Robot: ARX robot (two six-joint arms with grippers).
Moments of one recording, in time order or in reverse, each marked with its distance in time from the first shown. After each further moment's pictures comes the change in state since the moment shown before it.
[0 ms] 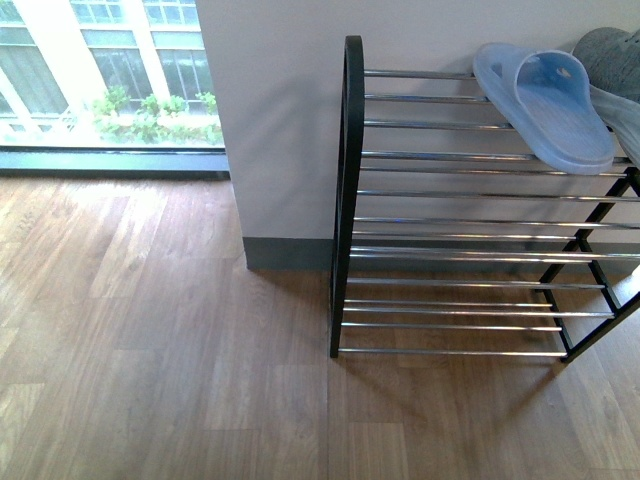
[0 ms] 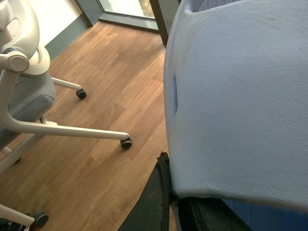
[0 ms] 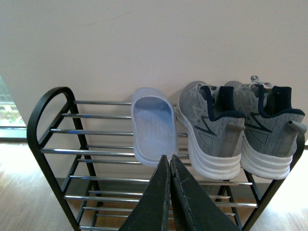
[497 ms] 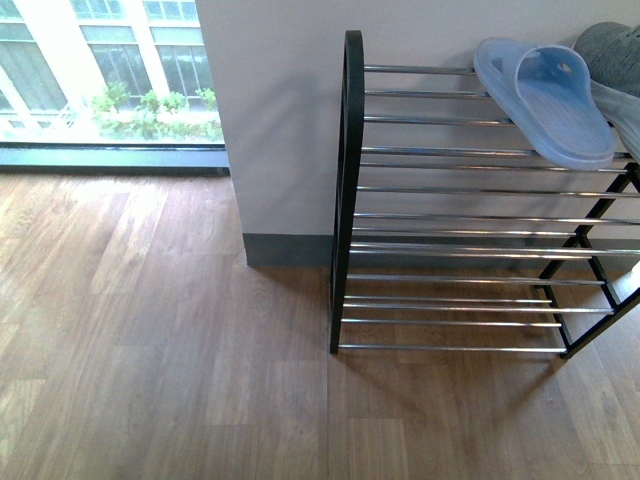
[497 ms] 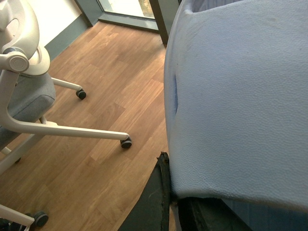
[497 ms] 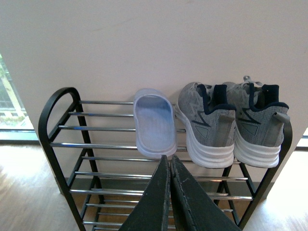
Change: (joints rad) left arm 0.000 0.000 0.000 0.000 0.000 0.000; right arm 0.000 -0.365 -0.014 -0.317 0.000 0.000
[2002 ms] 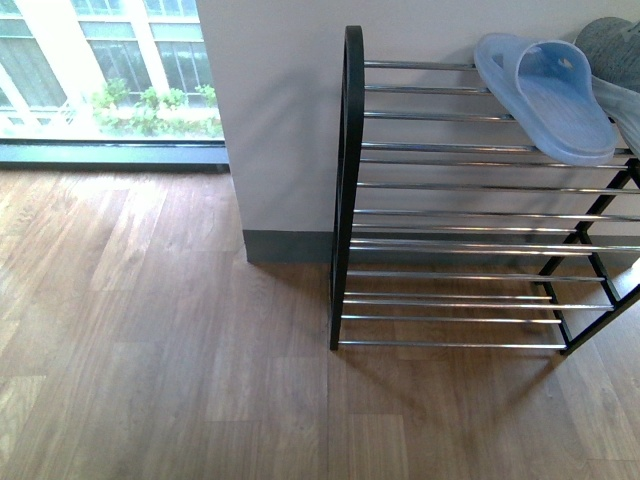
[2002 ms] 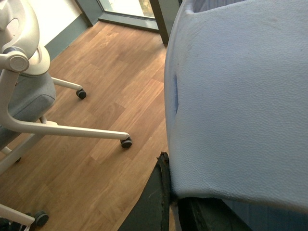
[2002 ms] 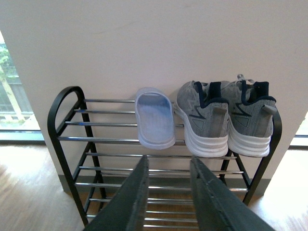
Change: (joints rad) left arm 0.000 0.000 0.000 0.000 0.000 0.000; right arm 0.000 -0.520 0.000 -0.516 0.001 0.000
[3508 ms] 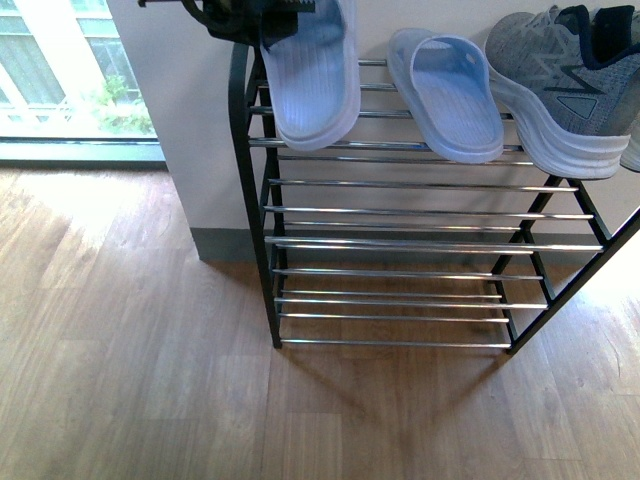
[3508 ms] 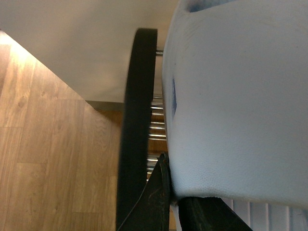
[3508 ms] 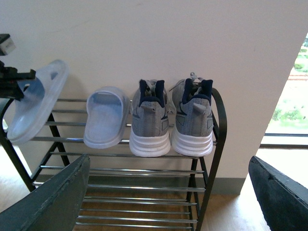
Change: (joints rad) left arm -0.275 1.367 1.608 -0.462 0.562 -0.160; right arm 0.001 -0.002 0.000 -0.003 0.003 0.002
